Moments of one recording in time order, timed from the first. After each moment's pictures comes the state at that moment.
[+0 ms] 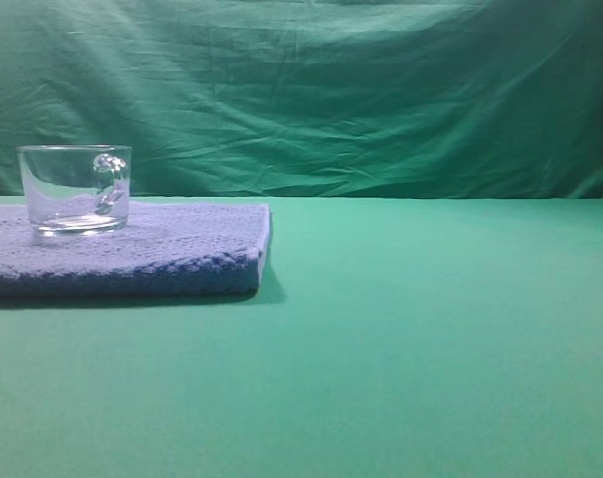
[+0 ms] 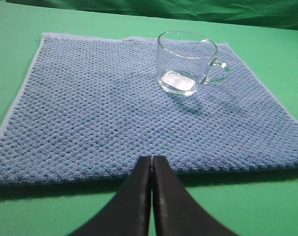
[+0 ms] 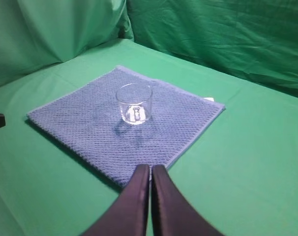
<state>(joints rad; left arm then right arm) -0.04 -0.02 0.02 -0.19 0.36 0.08 0.71 0.46 -0.64 -0.08 0.56 0.11</state>
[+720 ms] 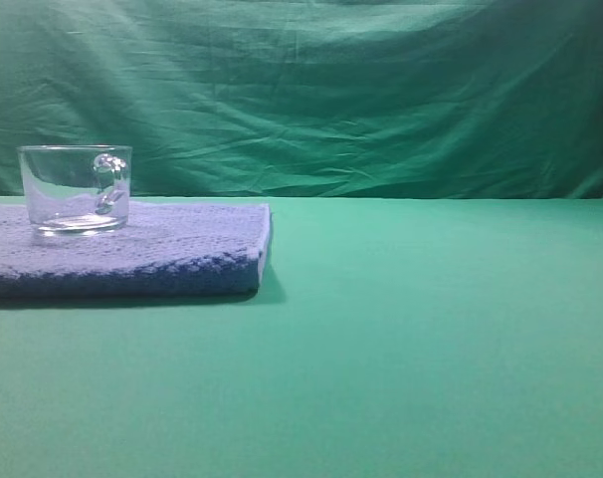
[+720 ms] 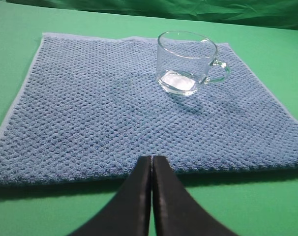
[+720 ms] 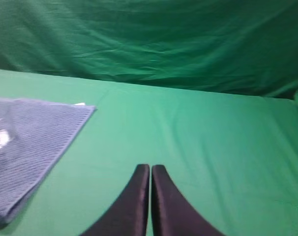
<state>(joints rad) -0.04 -0.02 0.02 -0.19 0.36 0.08 0.15 0.12 -0.27 -0.14 0.44 0.12</state>
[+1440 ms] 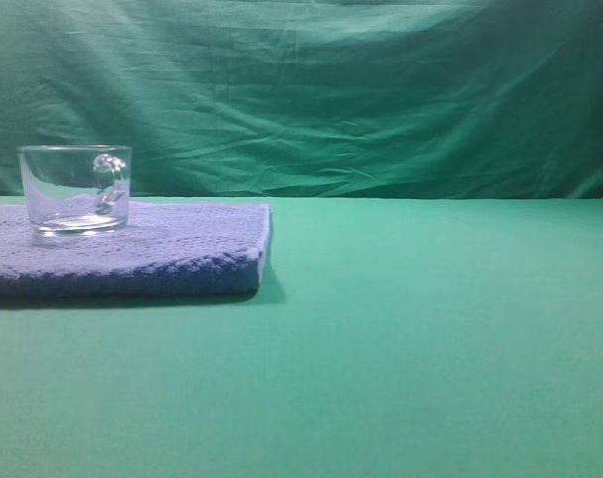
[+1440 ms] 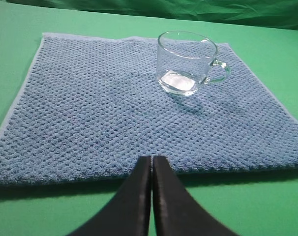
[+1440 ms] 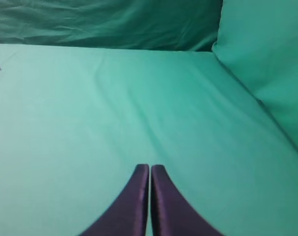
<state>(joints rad) -0.04 -0.02 0.02 -0.19 0.36 0.08 0.06 -0.01 0.02 -0.15 0.38 0.10</state>
